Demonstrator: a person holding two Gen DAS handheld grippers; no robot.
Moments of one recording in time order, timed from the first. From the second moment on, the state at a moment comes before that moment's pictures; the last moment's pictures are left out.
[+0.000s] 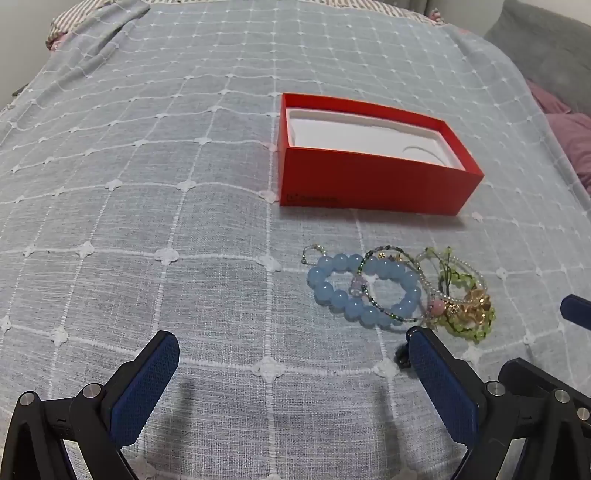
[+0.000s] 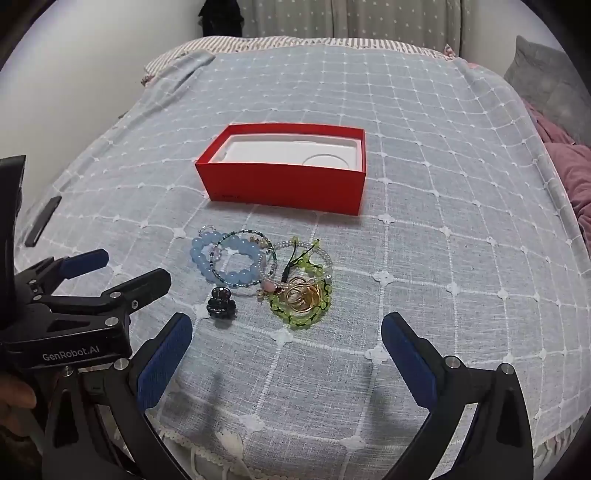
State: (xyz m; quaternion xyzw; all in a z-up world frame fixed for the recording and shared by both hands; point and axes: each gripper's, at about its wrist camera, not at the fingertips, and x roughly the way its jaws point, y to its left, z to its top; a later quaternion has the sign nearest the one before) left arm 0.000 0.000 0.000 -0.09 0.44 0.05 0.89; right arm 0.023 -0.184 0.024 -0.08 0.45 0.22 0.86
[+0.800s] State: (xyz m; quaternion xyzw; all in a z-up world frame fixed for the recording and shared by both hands) left arm 0.000 -0.006 -0.001 -0.09 0.44 0.04 0.89; right arm 0.026 -0.190 0.021 -0.05 0.45 0.22 0.86
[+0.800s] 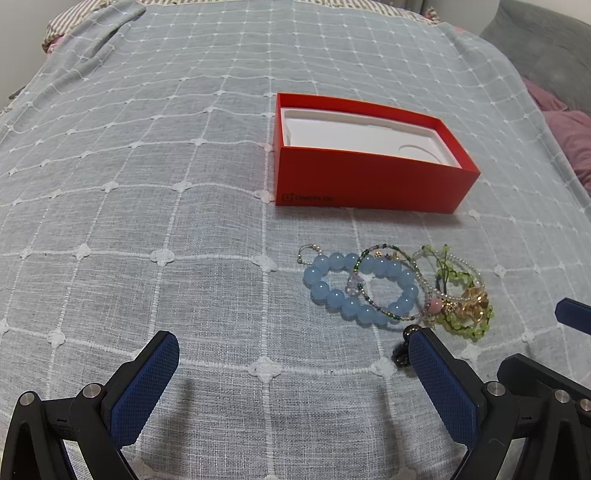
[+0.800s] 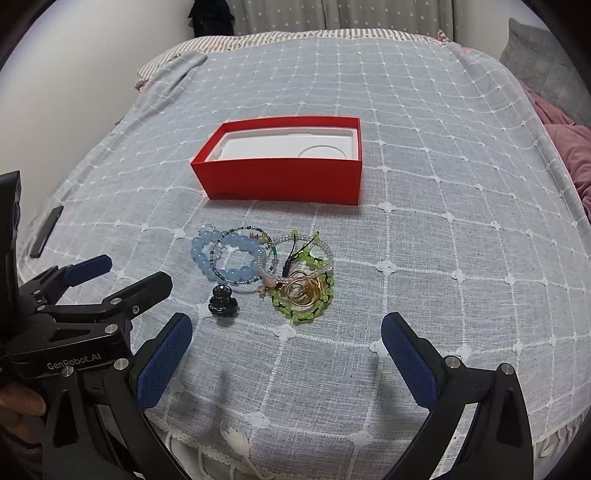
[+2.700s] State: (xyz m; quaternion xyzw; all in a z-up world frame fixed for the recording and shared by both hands) left arm 0.041 0.011 -0.003 -0.22 0.47 -0.06 0.85; right arm 0.113 -0.230 0.002 0.16 0.54 0.25 0.79
